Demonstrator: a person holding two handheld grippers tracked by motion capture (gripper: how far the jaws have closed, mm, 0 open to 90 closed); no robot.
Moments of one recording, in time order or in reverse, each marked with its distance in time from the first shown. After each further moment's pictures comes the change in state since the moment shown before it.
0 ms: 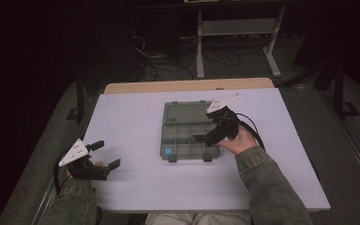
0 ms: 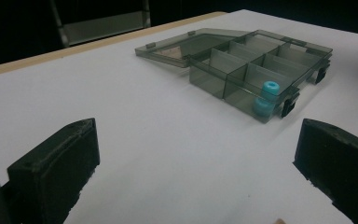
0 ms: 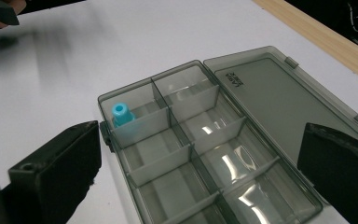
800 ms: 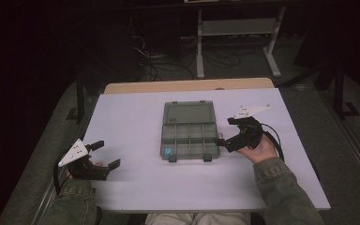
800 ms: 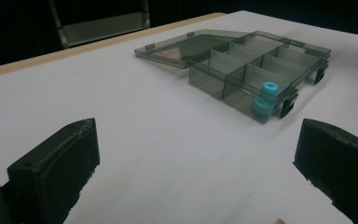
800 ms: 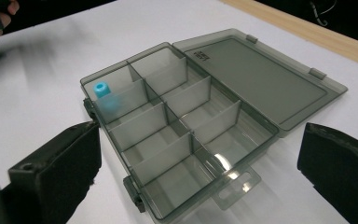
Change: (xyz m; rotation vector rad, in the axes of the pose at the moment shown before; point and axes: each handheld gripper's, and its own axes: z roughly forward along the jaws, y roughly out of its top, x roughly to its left) left arm 0.000 0.000 0.000 -0.003 -0.005 0.000; right arm -0.013 -0.057 -0.038 -0.094 -0.060 0.123
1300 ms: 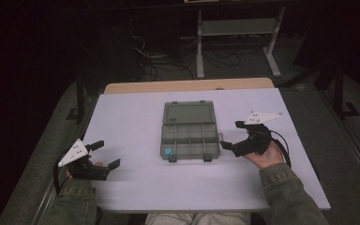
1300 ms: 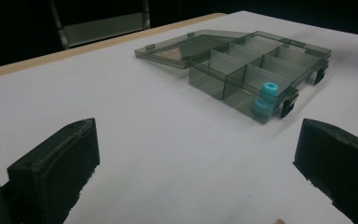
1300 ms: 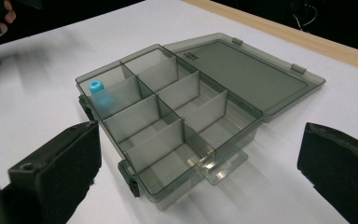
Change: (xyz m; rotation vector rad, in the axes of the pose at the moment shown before) left arm 0.000 0.000 0.000 -0.002 0.004 0.002; right arm -0.001 -0.024 -0.016 -0.068 -0.034 0.027
